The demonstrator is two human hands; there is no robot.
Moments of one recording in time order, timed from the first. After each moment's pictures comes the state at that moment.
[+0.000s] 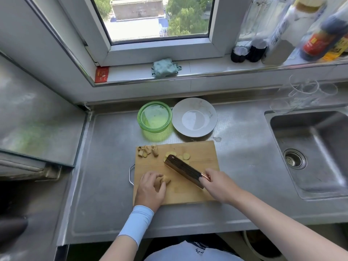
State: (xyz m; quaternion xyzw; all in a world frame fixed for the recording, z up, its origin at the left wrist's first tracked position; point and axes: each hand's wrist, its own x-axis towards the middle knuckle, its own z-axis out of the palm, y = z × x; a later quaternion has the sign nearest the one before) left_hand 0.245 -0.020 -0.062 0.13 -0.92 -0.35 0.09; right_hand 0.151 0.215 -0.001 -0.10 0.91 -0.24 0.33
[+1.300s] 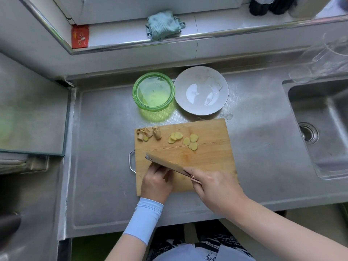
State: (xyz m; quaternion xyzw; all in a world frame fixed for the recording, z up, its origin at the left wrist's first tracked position) left_hand 0.243 -0.024 -0.090 0.06 -0.94 -0.28 0.16; right_hand 0.199 0.168 0.002 -0.25 0.92 -0.20 0.24
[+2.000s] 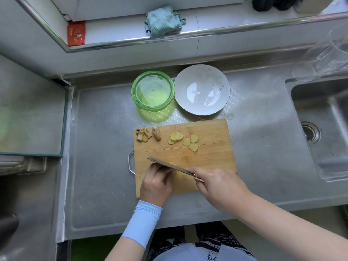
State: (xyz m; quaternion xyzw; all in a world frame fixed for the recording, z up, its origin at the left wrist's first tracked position) left_hand 0.243 -0.025 -0.088 0.04 -0.93 -0.31 0.18; right_hand 0.182 0.171 0.010 -0.25 0.91 -0.15 0.28
